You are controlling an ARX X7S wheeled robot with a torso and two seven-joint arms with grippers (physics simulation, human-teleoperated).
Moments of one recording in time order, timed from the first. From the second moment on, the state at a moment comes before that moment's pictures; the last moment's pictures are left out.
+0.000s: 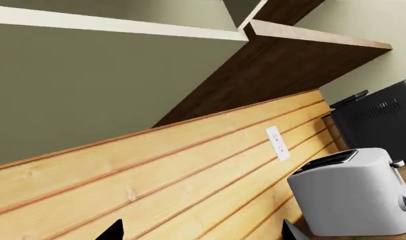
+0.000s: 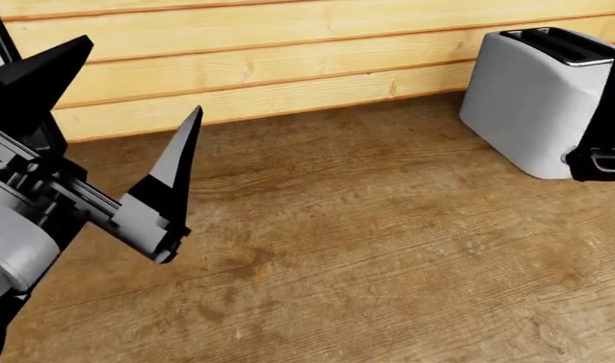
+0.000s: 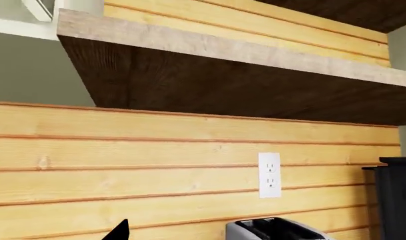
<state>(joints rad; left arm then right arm) -0.50 -0.89 0.07 0.82 -0.83 -0.39 -0.11 0.43 0.84 0.43 -0.87 1.21 0.76 0.58</state>
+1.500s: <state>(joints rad) -0.37 -0.80 0.06 0.83 -0.81 -0.38 -0.23 0.36 0.84 0.61 -0.94 1.31 0.70 0.56</state>
